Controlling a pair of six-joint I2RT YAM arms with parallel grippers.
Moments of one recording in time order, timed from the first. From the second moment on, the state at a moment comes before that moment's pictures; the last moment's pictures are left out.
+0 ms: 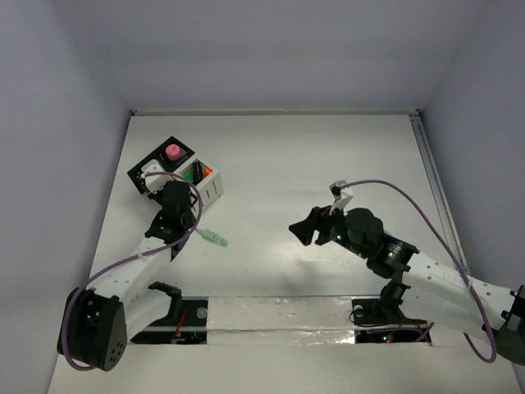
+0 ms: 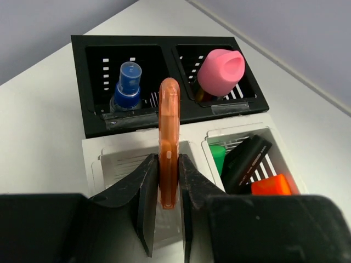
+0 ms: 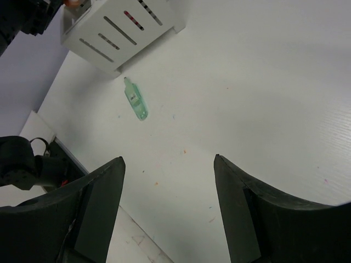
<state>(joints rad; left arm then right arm) -0.34 0.99 0.47 0.26 -0.82 -0.51 0.90 0.82 0.52 0.02 0.11 0.61</state>
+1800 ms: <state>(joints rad) -0.44 0.49 0.49 0.13 -0.27 -0.60 1.11 2.01 1.24 0.07 -0.11 0.17</state>
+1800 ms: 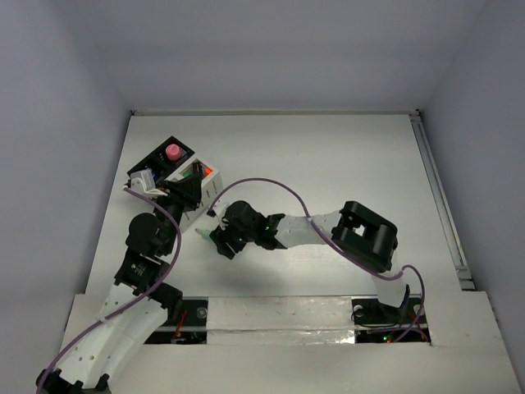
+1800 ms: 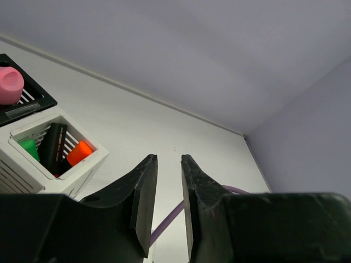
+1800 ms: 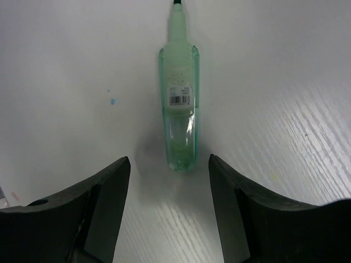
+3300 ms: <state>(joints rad) -0.44 0.60 0.47 0.18 -0.11 -0.63 1.12 1.64 1.08 -0.02 0.19 0.15</state>
